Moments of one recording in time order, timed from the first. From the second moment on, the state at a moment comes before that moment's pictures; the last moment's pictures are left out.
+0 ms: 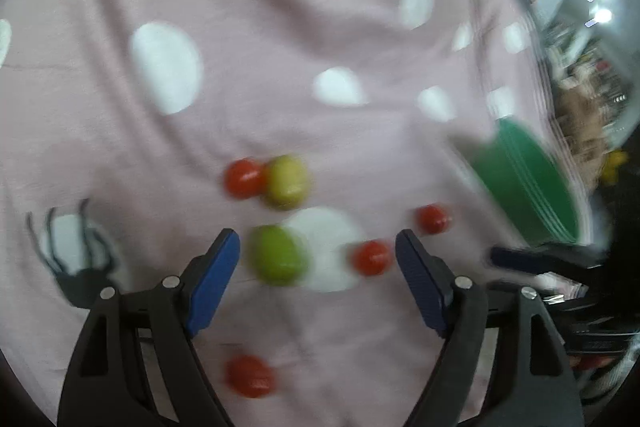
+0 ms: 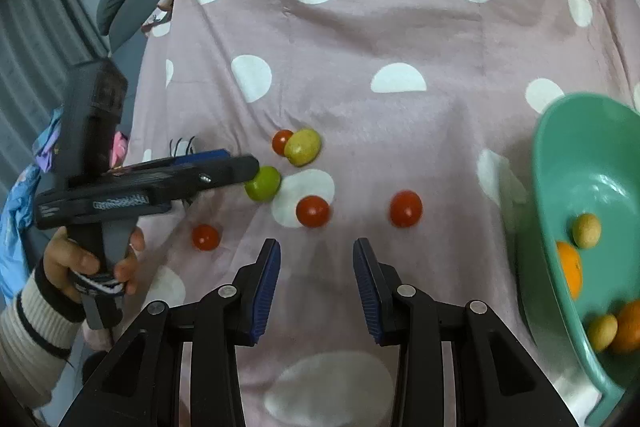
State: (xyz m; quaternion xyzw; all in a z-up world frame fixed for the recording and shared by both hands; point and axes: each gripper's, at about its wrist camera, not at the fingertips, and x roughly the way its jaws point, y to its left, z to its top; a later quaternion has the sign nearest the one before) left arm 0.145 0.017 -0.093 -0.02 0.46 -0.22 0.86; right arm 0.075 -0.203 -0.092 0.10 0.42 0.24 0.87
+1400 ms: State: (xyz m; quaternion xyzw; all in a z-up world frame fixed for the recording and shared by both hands) left arm 0.168 0.071 -0.100 -0.04 0.47 -0.13 0.87; right arm 0.213 -0.098 -0.133 0.02 0.48 0.25 0.84
